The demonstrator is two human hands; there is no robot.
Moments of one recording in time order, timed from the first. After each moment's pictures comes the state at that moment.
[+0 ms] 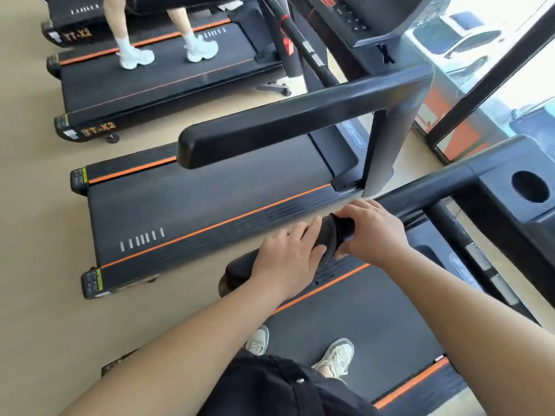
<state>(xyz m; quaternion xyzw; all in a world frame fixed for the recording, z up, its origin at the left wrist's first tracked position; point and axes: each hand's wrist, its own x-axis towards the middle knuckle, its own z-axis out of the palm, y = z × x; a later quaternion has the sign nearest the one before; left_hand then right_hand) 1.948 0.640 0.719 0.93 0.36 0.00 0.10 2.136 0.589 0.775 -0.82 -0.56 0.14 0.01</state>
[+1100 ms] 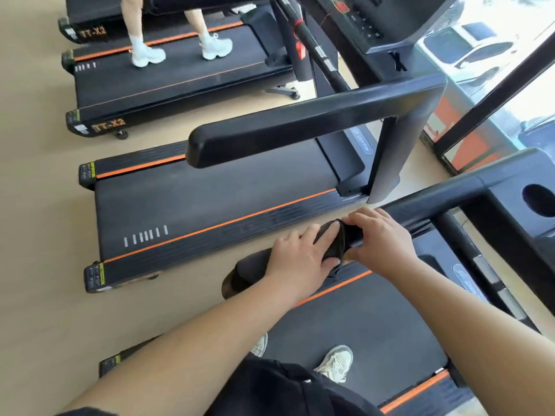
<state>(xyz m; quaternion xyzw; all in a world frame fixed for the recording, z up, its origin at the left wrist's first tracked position) 1.962 0.639 0.722 0.93 0.35 -0.02 0.12 2.139 0.583 0.765 -0.81 -0.57 0.12 0.04</state>
